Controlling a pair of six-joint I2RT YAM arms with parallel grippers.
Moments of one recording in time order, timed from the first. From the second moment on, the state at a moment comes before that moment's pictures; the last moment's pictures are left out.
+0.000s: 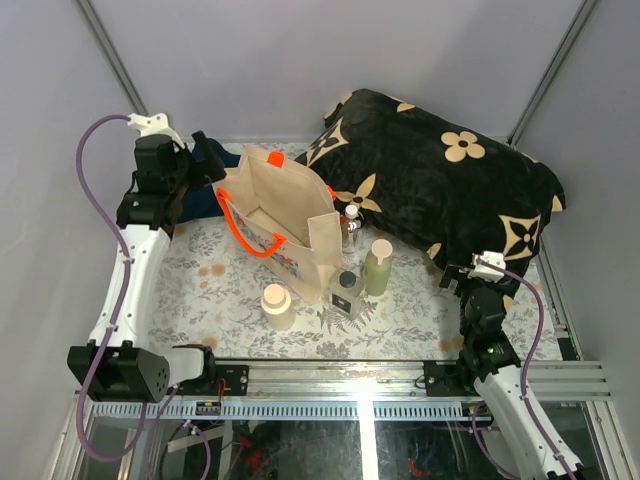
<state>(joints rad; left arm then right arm) 0.00 1.24 1.35 -0.51 -0.04 -0.36 0.26 0.23 0.01 0.07 0.48 0.01</state>
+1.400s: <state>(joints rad) 0.00 1.16 1.24 -0.51 0.02 -0.33 0.26 0.71 0.66 0.13 0.11 0.33</state>
